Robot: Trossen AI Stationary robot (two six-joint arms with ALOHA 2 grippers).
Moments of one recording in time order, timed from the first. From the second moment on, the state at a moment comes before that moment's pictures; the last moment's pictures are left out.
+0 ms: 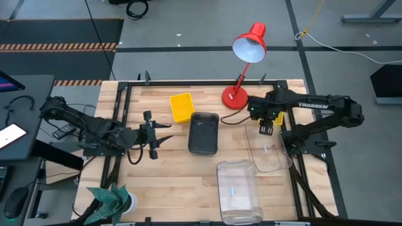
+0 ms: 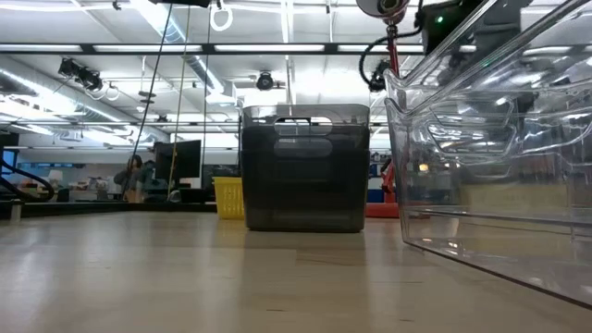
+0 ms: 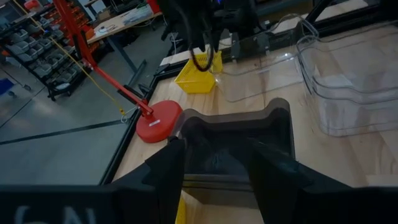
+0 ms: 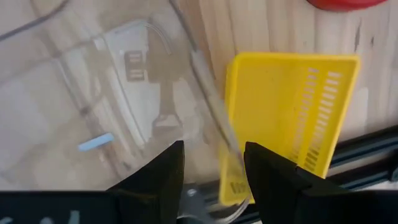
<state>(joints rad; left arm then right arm) -0.42 0.95 0.82 -0.28 -0.70 0.11 -0.29 1.21 0.97 -1.31 0.14 -0.02</state>
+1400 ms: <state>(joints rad) -0.38 0.95 0.82 -0.36 -0.70 0.07 -0.38 1.33 1.07 -1.40 0.08 -0.34</state>
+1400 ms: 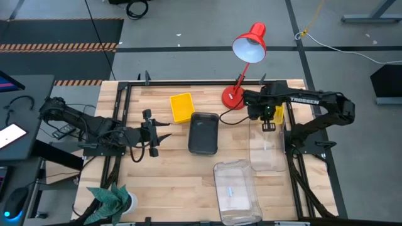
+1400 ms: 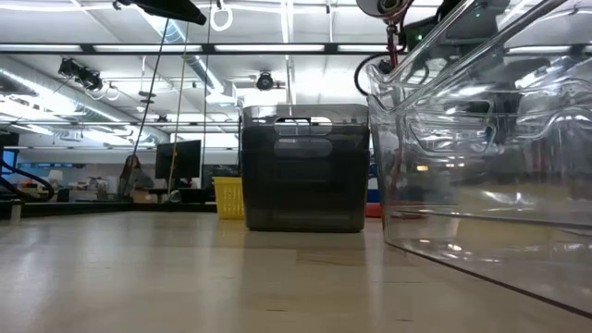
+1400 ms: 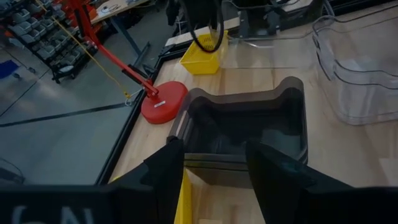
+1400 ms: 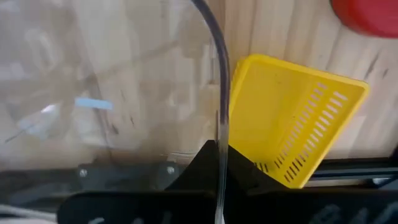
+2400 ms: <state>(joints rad) -0.38 0.95 0.82 -0.36 -0.70 0.06 -0.24 1.31 1.49 -1.57 0.10 -0.30</state>
